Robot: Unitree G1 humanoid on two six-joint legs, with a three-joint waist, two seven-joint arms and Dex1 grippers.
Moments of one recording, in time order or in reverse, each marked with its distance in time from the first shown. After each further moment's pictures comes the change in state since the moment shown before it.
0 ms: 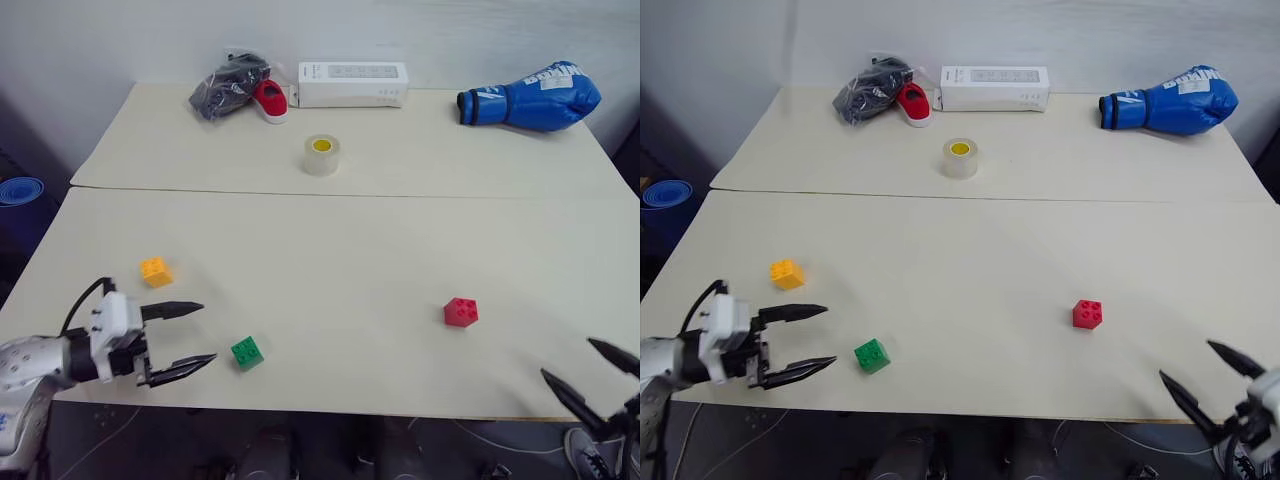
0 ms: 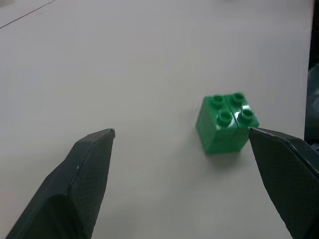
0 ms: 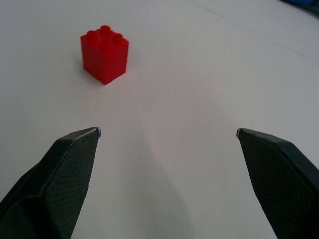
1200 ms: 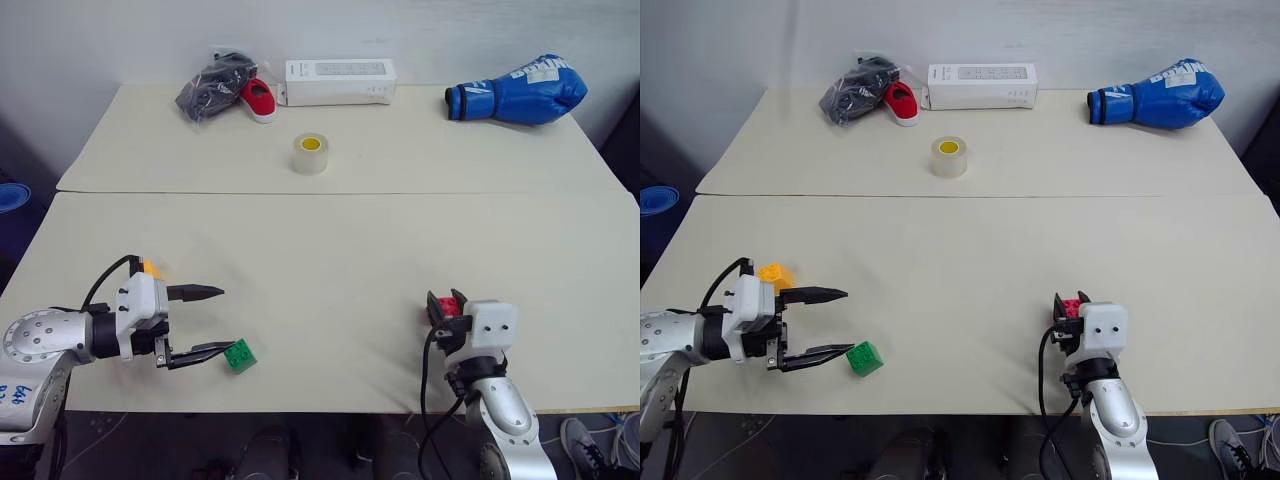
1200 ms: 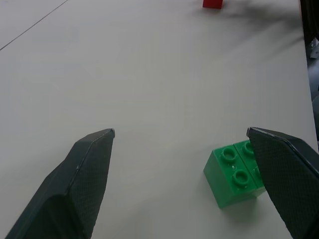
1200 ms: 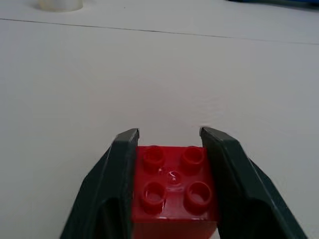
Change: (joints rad) left arm -0.070 0.013 -0.032 -0.091 0.059 0.063 0.036; right arm -0.386 0.425 0.632 -0.274 -0.458 0.346 -0.810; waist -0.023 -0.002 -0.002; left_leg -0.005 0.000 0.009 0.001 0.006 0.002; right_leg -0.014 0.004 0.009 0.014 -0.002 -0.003
